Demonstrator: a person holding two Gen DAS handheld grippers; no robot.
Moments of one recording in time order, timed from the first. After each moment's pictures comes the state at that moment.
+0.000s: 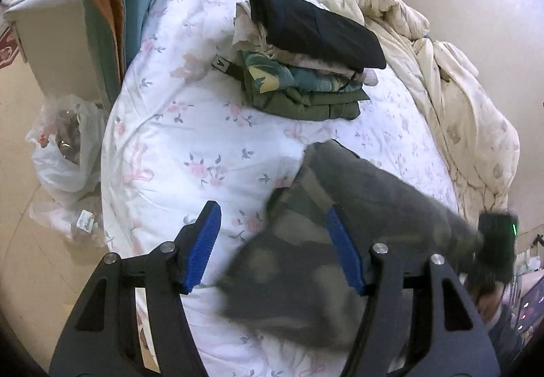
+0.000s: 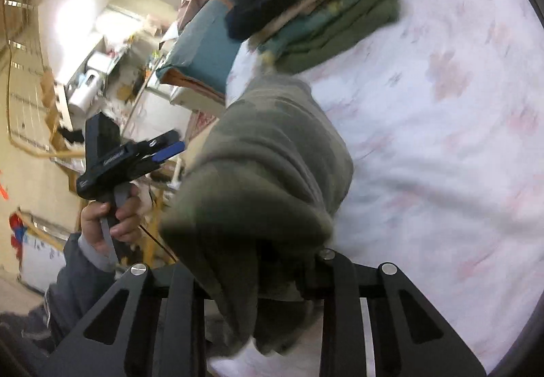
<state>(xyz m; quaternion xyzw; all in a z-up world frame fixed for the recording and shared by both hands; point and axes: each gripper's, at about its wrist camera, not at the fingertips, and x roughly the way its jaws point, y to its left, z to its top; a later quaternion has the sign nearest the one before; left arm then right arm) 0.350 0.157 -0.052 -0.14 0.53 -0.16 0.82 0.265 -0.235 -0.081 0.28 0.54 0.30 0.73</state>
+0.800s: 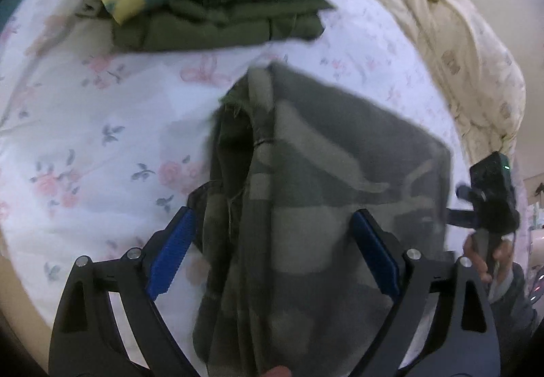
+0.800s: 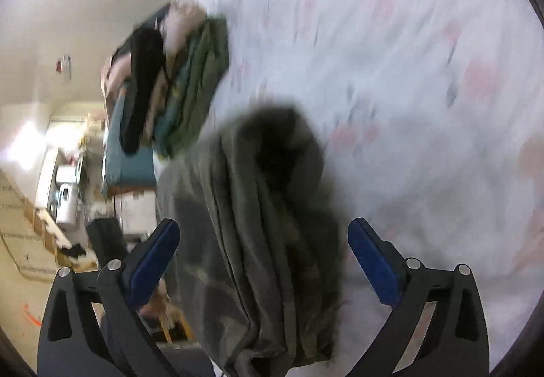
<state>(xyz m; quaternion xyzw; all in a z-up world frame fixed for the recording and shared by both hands) 0.400 0.018 -0.149 -0.06 0.60 -0.26 0.75 0.276 -0.333 -0.175 0.44 0.55 0.17 0.69</state>
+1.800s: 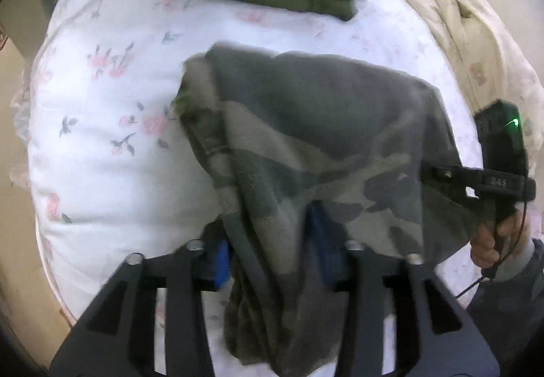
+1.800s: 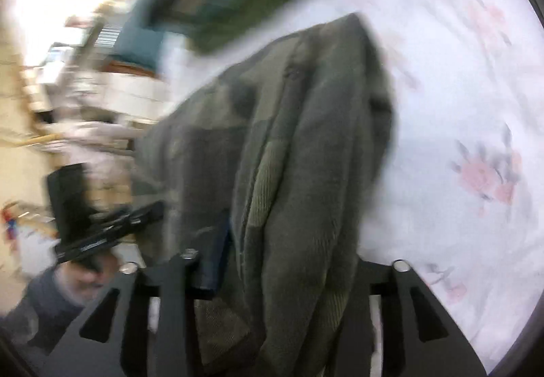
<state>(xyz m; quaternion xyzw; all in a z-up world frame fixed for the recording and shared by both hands) 0.314 0.039 -0.141 -0.11 0.61 -0.15 0.77 0.332 -0.254 -0.167 0.22 0.63 0.26 0.70</state>
